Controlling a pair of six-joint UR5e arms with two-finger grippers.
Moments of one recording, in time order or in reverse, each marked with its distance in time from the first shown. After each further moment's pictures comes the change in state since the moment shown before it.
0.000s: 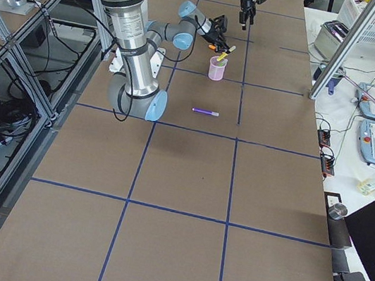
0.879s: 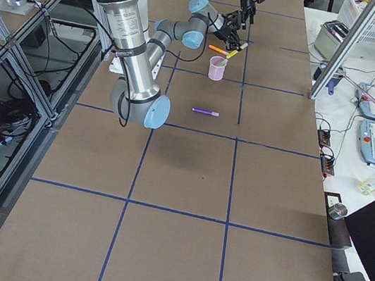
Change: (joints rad) left arm -0.002 0.002 -0.007 0.000 0.000 0.013; right arm 0.132 -0.052 0.122 0.004 0.150 -0.036
